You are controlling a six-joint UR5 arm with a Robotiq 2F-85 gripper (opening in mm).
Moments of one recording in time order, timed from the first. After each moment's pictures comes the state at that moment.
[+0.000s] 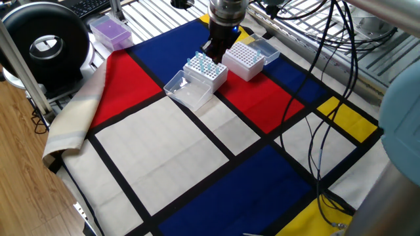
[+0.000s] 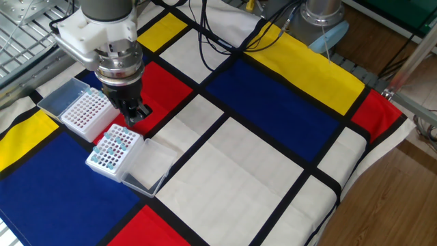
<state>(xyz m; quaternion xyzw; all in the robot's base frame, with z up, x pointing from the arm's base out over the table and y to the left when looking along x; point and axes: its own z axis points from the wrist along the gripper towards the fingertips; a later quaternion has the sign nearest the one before) 0.600 -0.058 0.096 0.00 1.00 0.00 0.06</state>
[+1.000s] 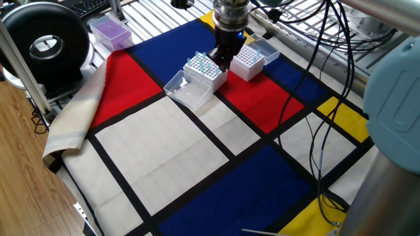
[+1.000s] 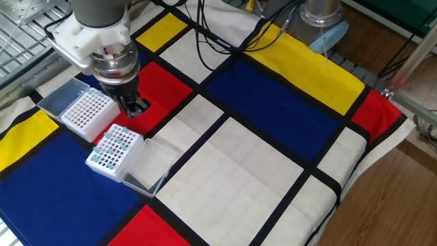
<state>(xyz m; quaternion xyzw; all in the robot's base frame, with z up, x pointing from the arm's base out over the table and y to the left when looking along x) 0.580 -0.081 0.090 0.00 1.00 -0.03 0.01</state>
